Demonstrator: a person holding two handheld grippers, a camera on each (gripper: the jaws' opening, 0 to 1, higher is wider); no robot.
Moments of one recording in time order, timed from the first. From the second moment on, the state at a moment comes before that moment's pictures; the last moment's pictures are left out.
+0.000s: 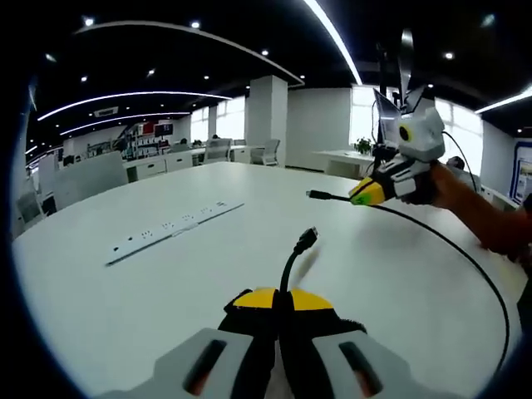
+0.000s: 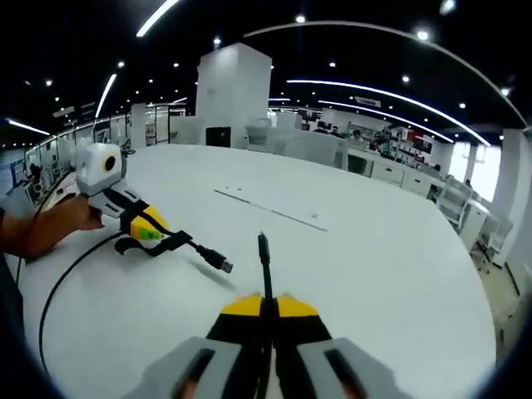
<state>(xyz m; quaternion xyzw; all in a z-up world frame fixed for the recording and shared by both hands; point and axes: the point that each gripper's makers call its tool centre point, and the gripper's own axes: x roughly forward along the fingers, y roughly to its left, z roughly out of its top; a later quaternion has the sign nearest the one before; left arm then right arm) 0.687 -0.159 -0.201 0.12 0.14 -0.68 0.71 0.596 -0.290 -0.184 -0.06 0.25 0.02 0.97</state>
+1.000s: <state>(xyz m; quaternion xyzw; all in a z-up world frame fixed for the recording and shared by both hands) 0.675 -0.149 -0.216 0.14 0.15 -0.72 0.67 0.637 -0.234 -0.182 -0.09 0.24 0.11 0.96</state>
